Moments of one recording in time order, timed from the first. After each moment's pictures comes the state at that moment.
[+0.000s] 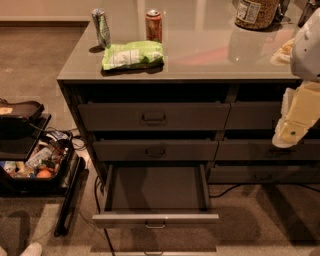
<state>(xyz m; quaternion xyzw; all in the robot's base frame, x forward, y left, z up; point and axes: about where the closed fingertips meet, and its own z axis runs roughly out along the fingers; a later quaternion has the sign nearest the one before) 0.438 -0.216 0.977 -0.60 0.78 -0.03 0.16</state>
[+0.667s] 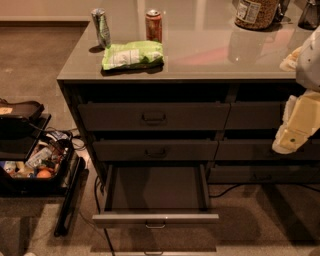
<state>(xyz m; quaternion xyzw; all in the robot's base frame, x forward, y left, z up) 0.435 -0.226 0.968 -0.57 0.80 -0.05 0.17</state>
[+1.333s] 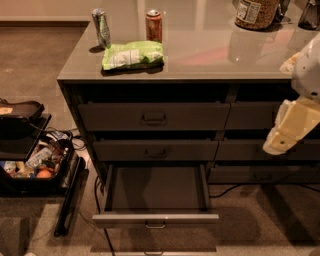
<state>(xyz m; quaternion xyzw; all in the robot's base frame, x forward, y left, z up) 0.440 -0.228 0.958 -0.54 0.82 -0.05 0.19</state>
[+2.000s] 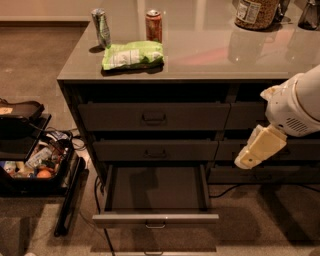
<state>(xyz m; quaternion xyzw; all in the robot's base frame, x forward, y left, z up) 0.456 -0.209 0.888 -0.50 0.83 0.00 0.26</state>
